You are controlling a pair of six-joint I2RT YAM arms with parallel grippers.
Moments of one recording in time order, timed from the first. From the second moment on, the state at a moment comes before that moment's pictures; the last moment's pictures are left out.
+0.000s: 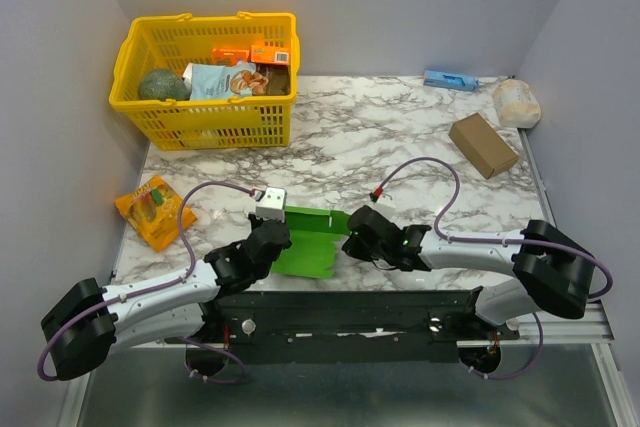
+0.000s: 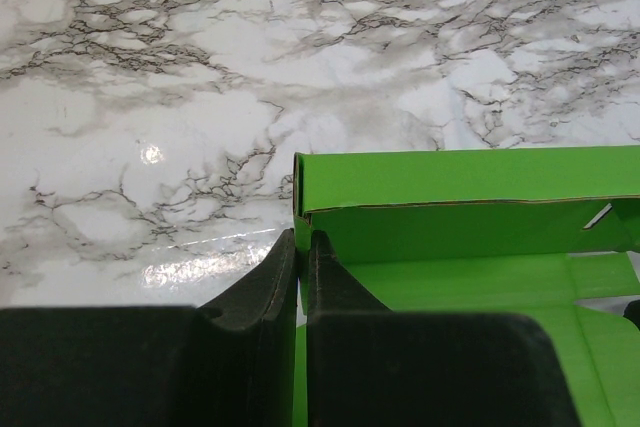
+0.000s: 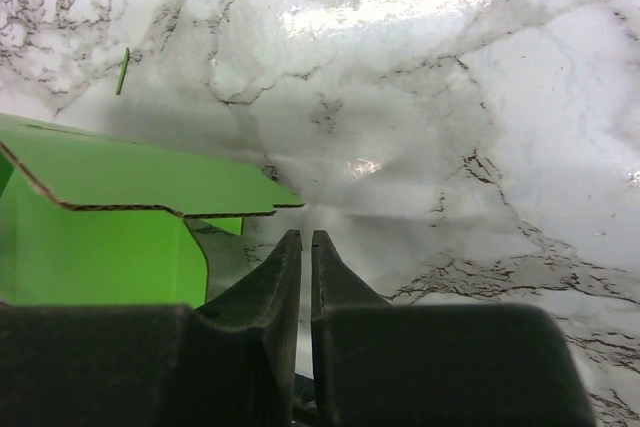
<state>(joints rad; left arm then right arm) -0.98 0.92 0.34 0.04 -0.72 -0.43 1.05 1.43 0.66 -0.11 0.29 1.14</state>
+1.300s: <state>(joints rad) -0.97 0.91 0.34 0.05 -0.72 -0.41 1.05 1.49 0.78 -0.08 0.34 1.05</state>
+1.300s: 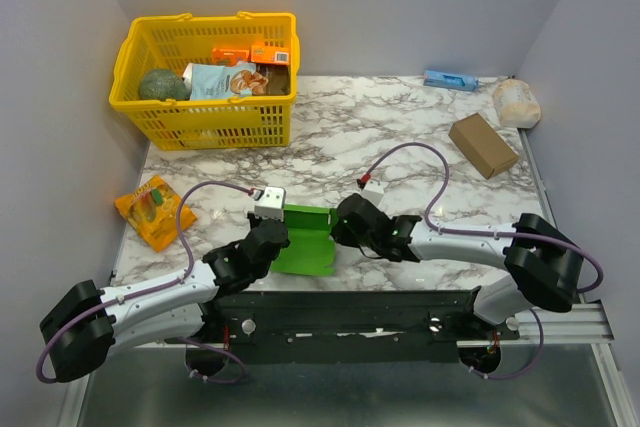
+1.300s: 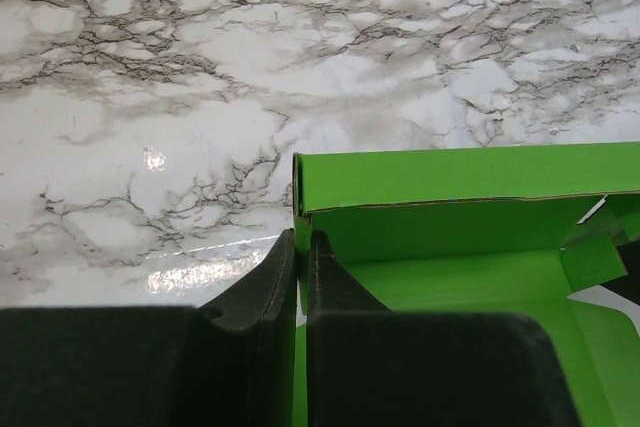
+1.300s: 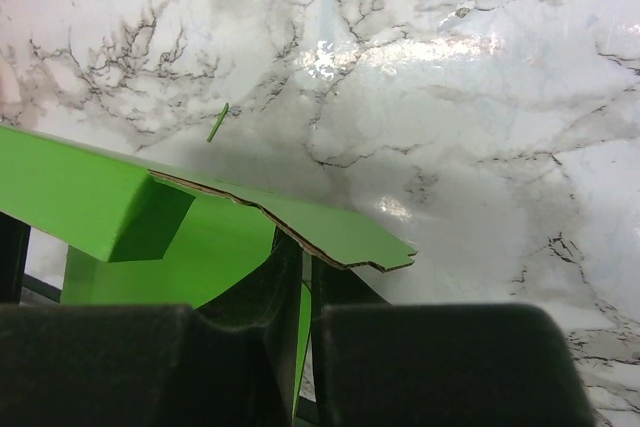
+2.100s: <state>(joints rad) -0.97 0.92 0.34 0.04 -0.72 -0.40 1.04 1.56 0.84 0.00 0.30 1.05</state>
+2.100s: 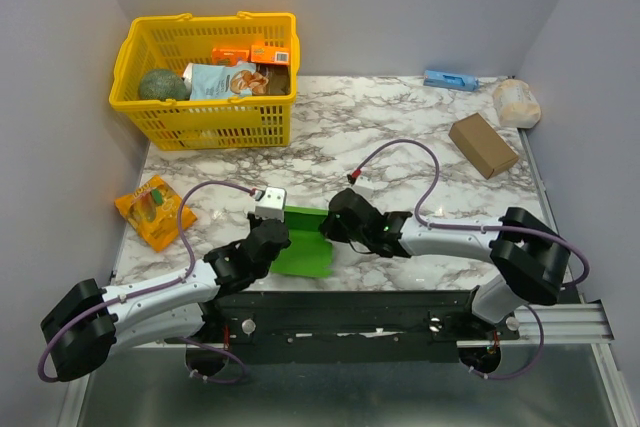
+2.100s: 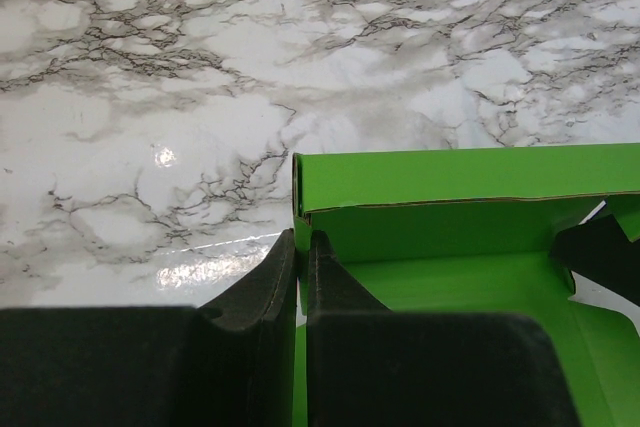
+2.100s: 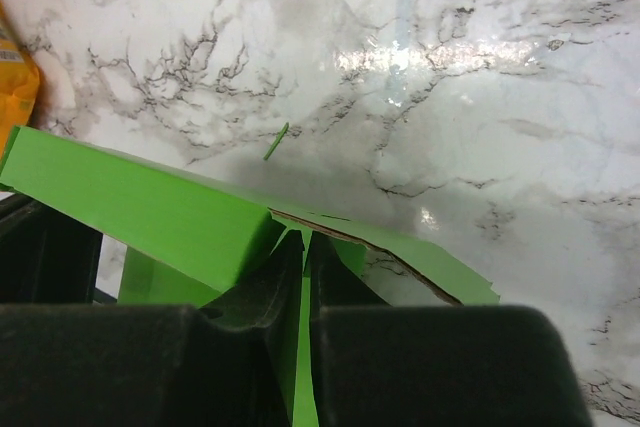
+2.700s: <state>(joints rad) -0.97 0.92 0.33 -0.02 -0.72 -0.39 1.04 1.67 0.83 0.07 0.20 1.13</state>
